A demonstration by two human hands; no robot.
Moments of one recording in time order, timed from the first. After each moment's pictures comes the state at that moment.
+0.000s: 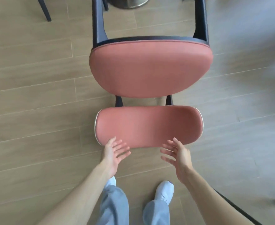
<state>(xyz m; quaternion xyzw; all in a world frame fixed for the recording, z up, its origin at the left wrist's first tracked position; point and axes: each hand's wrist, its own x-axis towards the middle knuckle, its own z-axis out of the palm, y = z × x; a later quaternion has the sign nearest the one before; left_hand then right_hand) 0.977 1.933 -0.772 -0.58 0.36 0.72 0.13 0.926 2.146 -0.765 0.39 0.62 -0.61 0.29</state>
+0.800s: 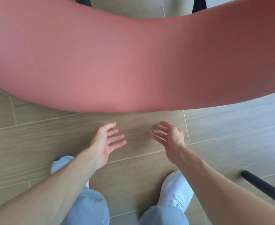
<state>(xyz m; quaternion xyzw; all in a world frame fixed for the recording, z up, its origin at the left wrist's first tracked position) 1.053 1.978 -1.167 -0.62 0.34 0.68 0.19 0.995 2.169 -1.176 0.48 0.58 -0.58 0.32</state>
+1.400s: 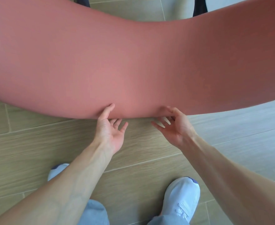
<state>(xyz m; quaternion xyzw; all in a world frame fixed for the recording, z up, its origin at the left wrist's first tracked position) 1.003 1.985 -1.178 -0.61 0.17 0.77 0.03 0.946 2.166 -1.188 0.47 0.41 -0.72 0.30</state>
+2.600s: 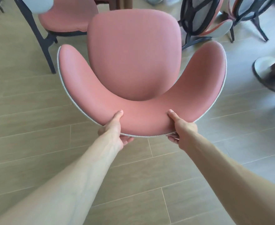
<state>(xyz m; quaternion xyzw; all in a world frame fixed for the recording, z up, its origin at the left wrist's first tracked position) 0.732 1.903 -0.649 -0.59 0.39 0.70 0.03 0.673 2.087 -0.656 0.41 0.67 -0.58 0.18</state>
